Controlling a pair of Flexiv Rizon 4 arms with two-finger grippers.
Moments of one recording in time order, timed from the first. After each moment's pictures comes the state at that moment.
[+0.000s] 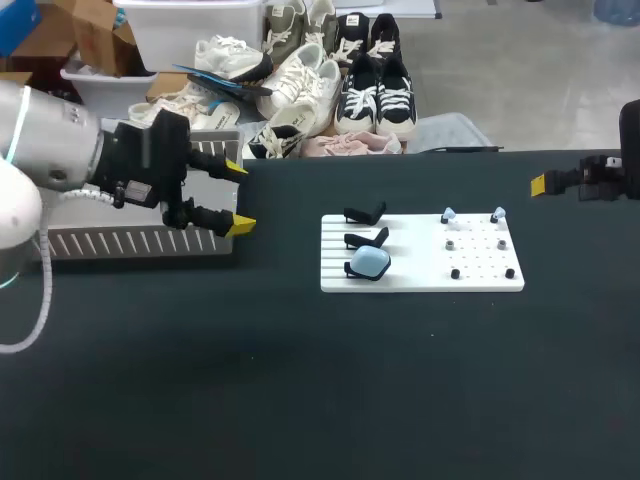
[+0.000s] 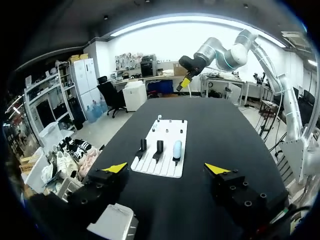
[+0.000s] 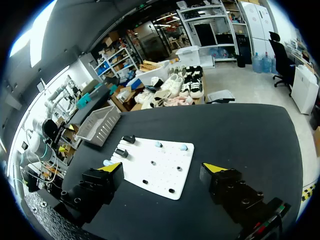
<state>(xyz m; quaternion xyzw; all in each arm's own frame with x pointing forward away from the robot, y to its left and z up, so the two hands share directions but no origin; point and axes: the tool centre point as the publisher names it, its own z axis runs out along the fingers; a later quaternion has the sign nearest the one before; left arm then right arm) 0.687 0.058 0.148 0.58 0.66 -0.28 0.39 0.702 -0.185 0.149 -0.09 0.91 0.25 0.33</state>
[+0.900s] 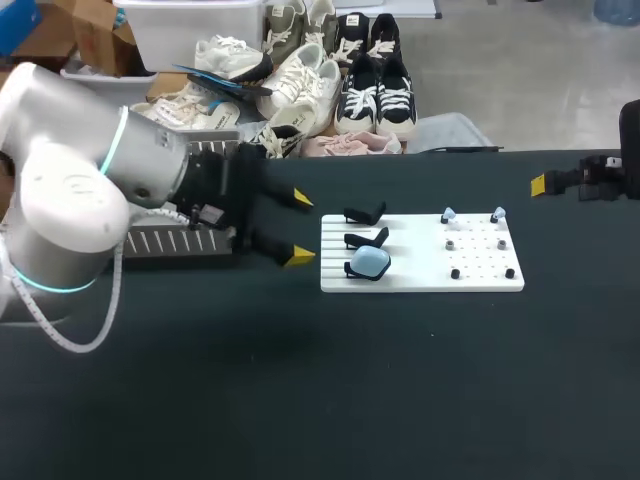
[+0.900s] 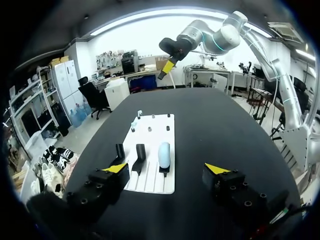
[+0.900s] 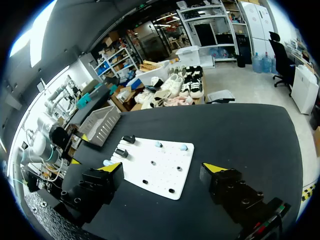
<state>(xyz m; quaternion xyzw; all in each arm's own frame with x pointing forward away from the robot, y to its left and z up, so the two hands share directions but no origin) 0.684 -0.019 0.092 0.64 0.62 -0.29 0.35 0.702 -0.185 0.149 -0.09 0.91 0.25 0.33</state>
